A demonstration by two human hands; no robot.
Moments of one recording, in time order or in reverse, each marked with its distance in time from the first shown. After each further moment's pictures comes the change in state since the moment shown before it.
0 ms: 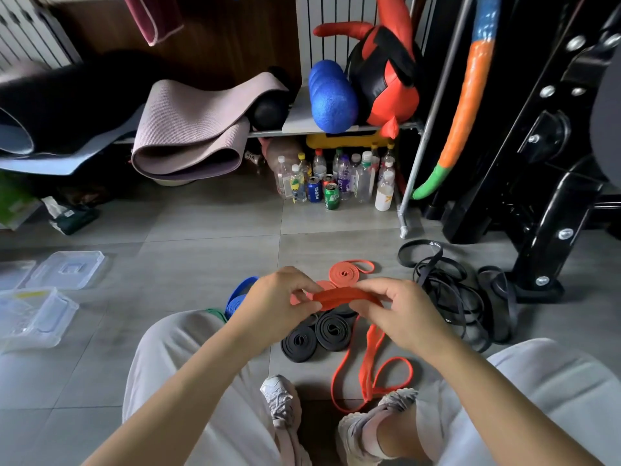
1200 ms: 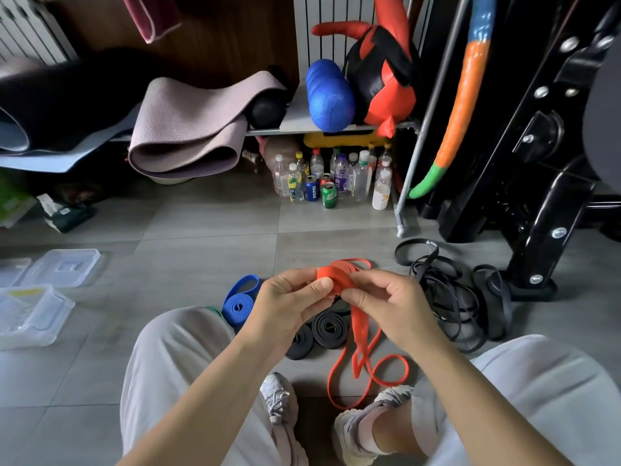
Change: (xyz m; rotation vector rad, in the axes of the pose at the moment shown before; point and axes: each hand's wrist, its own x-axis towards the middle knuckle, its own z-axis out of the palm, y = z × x) left_hand -0.004 0.009 0.028 -1.214 0.010 -0.174; right_hand -0.006 -0.015 0.008 0.352 0.146 0.006
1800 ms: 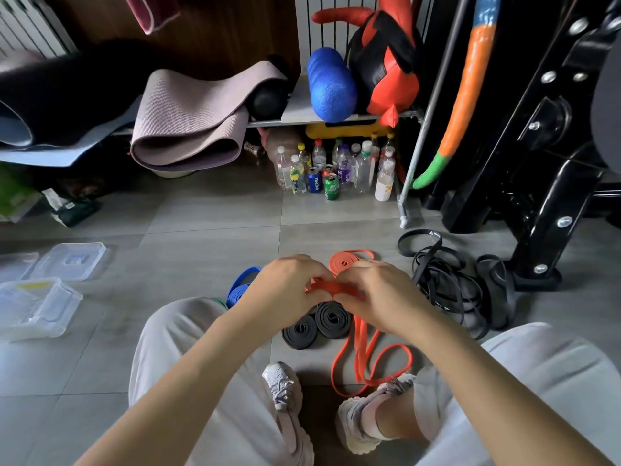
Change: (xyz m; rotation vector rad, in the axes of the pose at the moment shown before) left_hand -0.002 0.032 0.000 1.438 -0.109 0.282; right_hand 0.015 0.001 0.002 -0.790 -0.280 -0.205
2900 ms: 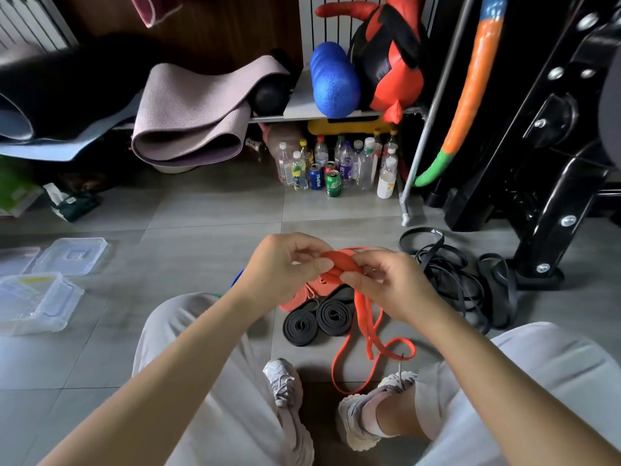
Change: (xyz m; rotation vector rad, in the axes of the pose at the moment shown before) left_hand 0.004 0.000 -0.013 -0.568 0.151 -0.089; right_hand 0.001 0.009 0.000 0.538 0.145 0.117
